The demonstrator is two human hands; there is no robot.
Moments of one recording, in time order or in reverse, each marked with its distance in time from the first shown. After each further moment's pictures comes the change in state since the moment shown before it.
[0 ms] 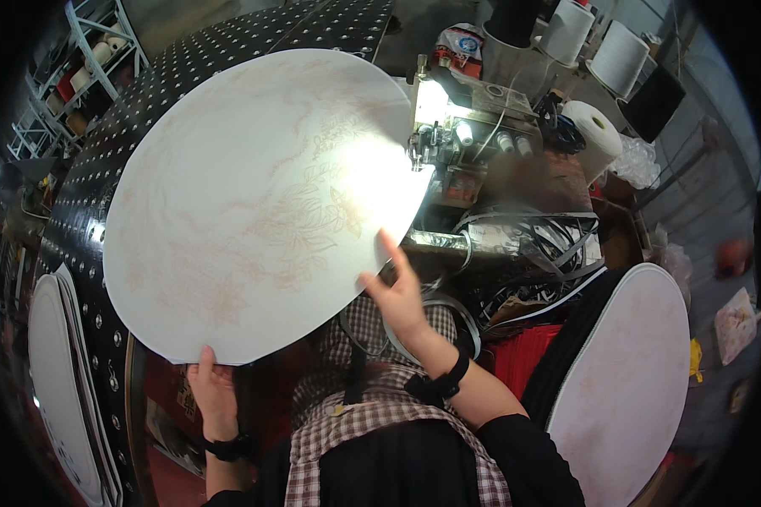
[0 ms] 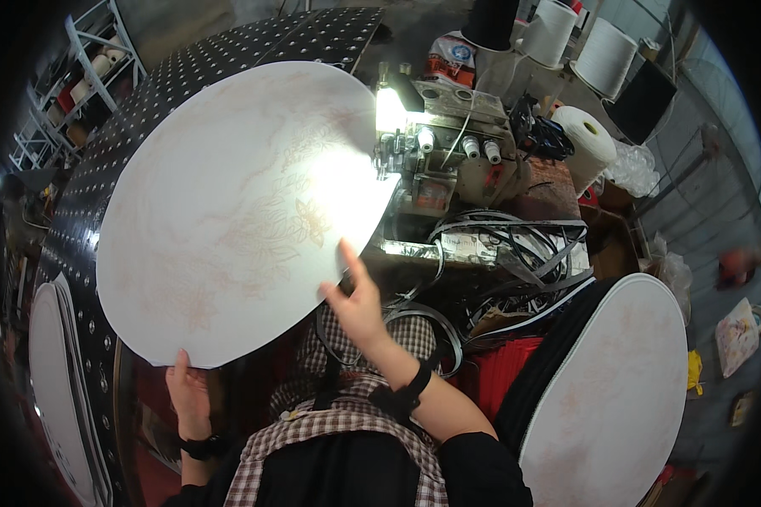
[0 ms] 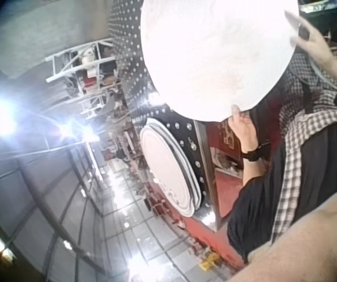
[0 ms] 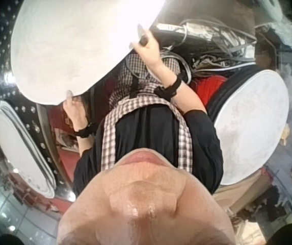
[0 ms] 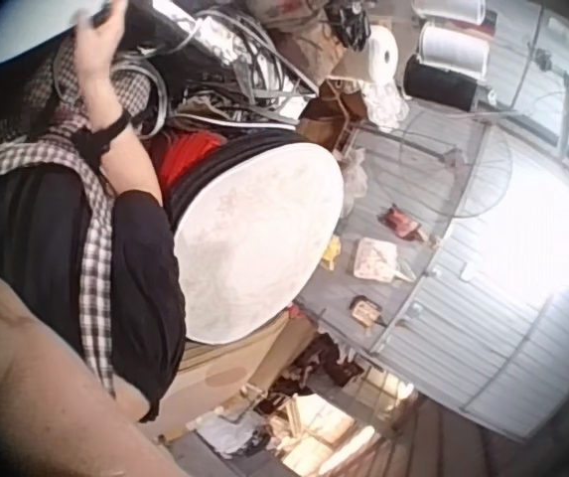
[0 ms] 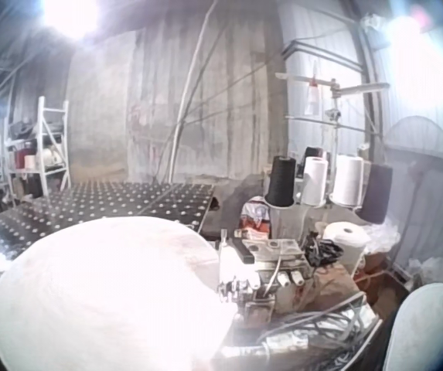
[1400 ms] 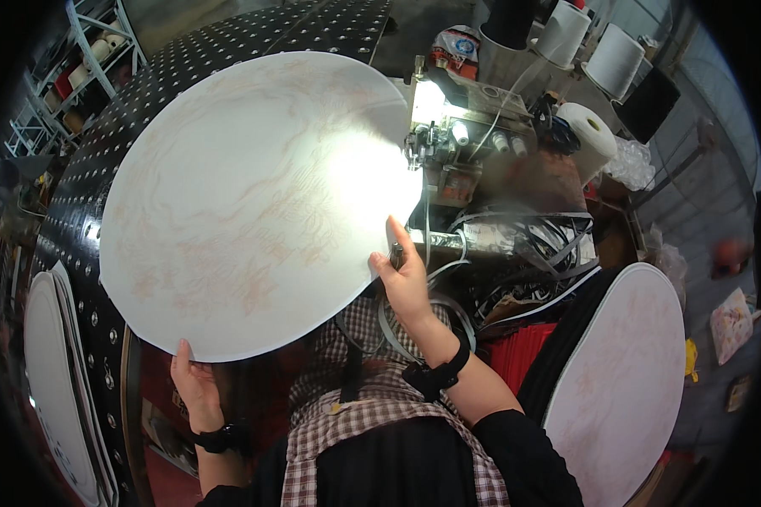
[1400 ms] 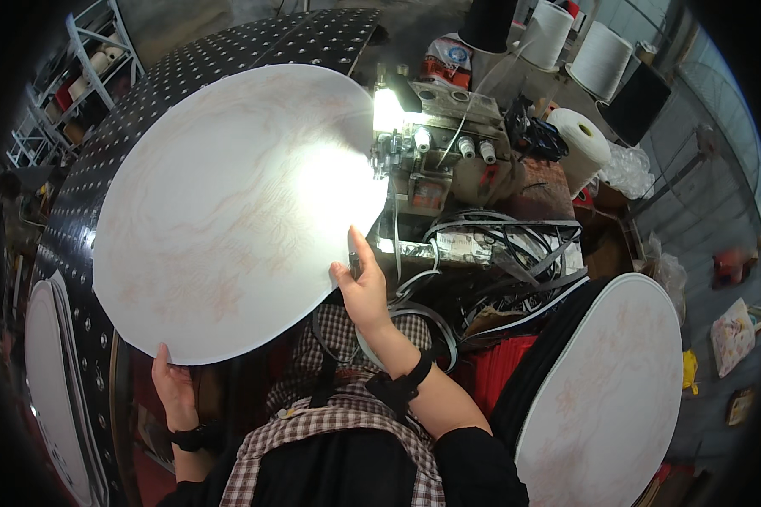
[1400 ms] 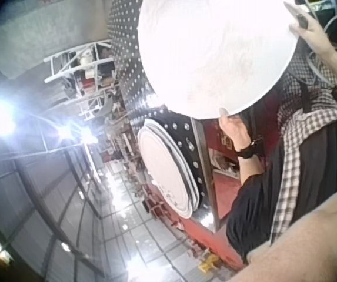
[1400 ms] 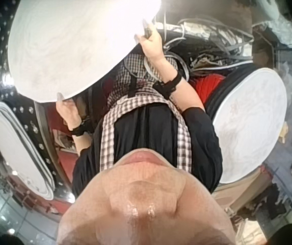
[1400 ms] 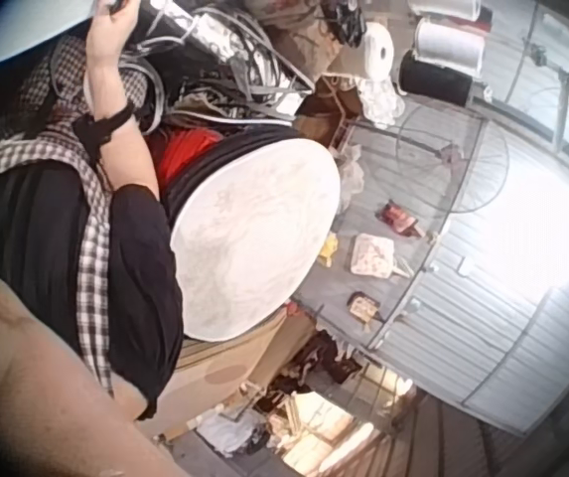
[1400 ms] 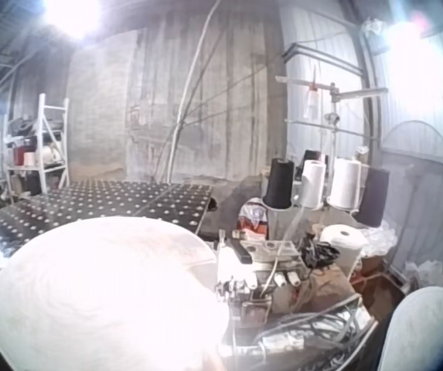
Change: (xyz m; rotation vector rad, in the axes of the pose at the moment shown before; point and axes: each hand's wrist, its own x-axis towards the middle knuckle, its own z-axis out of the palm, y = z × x) left_hand 0.019 0.005 -0.017 -0.077 0.102 0.004; right_hand 0.014 -0.005 -0.010 0.118 0.066 0.001
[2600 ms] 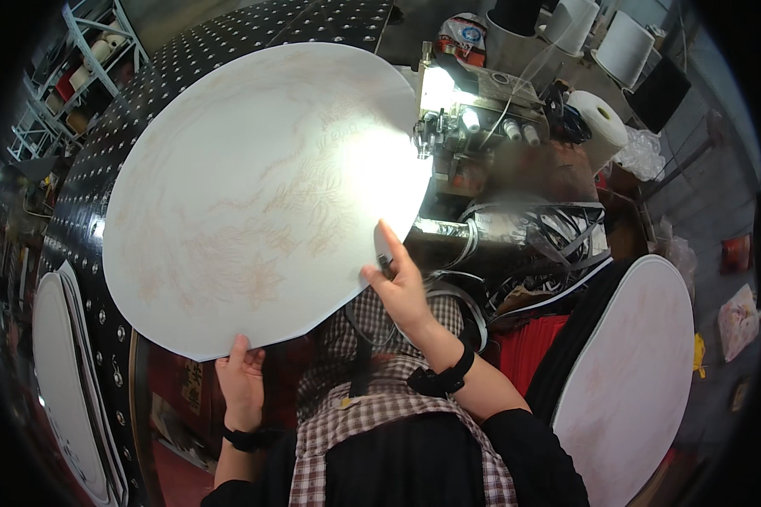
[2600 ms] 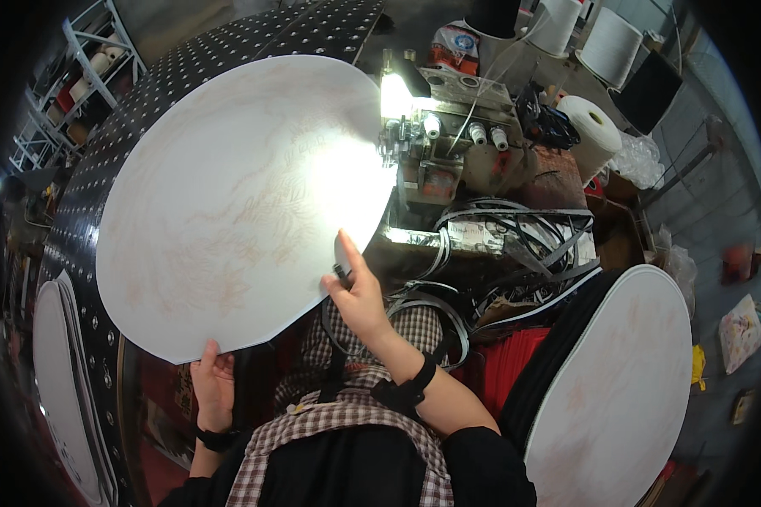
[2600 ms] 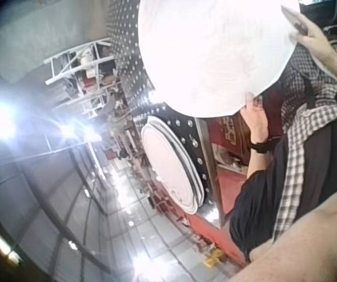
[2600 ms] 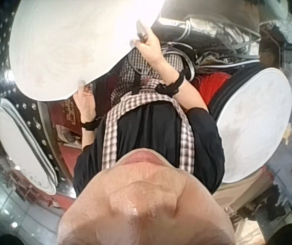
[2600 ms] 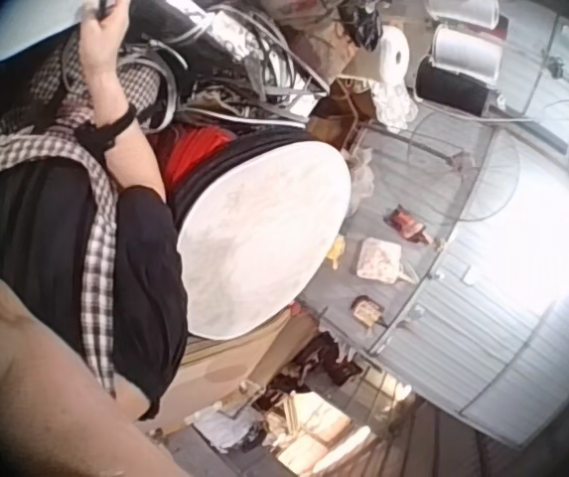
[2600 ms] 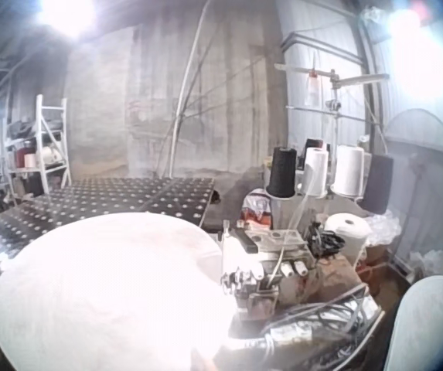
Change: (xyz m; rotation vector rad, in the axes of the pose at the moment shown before) left_hand -0.031 -0.031 0.024 0.099 -0.133 -0.155; right_hand -0.018 0.000 0.012 -0.033 -0.093 0.050
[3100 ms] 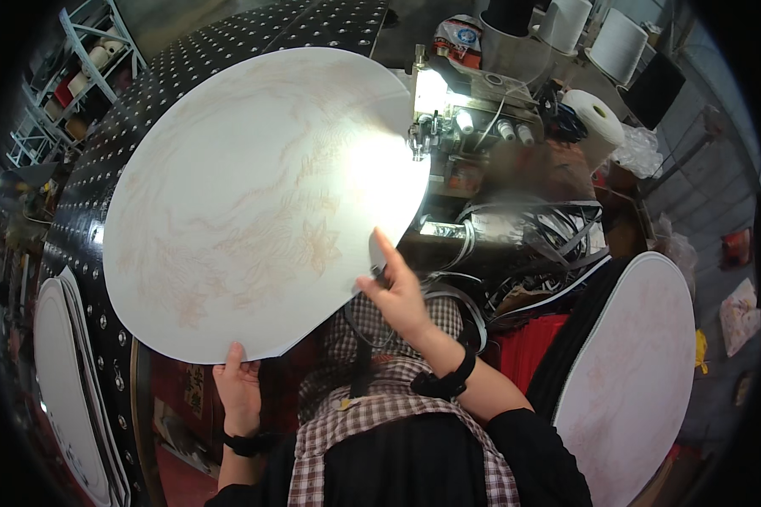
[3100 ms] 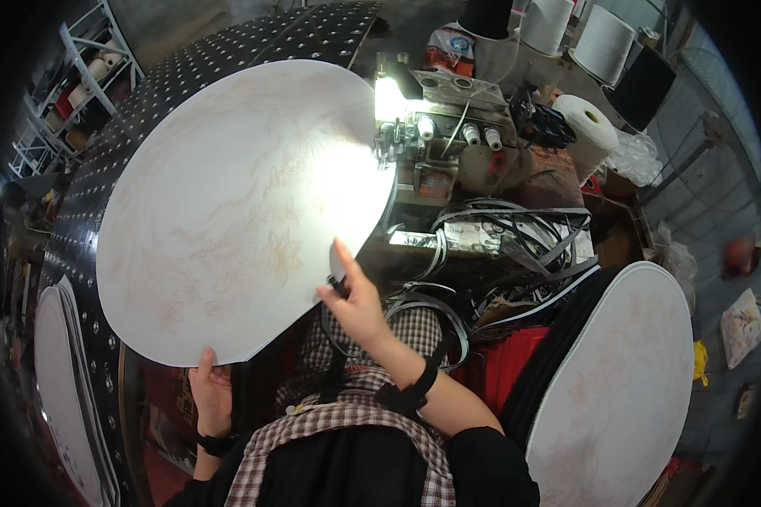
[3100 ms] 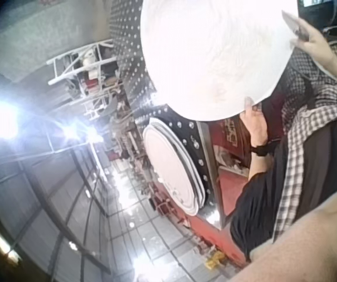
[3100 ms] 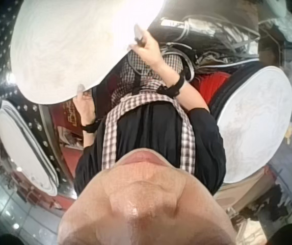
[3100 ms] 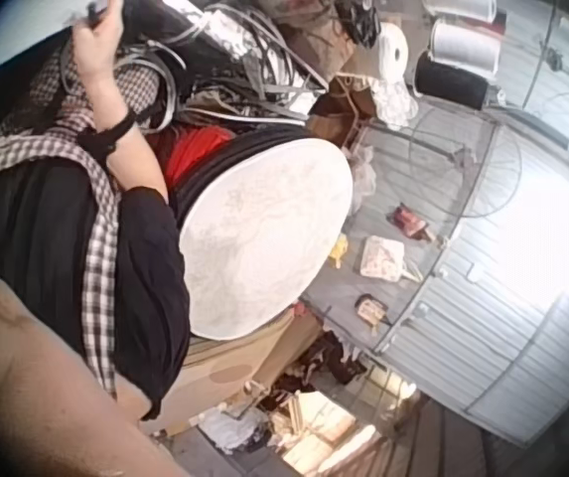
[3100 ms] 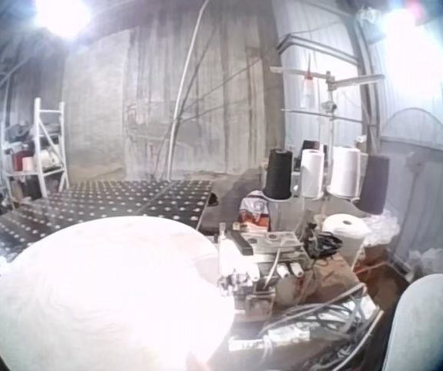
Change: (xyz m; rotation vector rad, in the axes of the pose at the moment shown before) left_hand -0.004 0.003 -0.001 -0.014 0.023 0.043; right_hand -0.008 0.001 0.000 -0.072 -0.046 -0.022
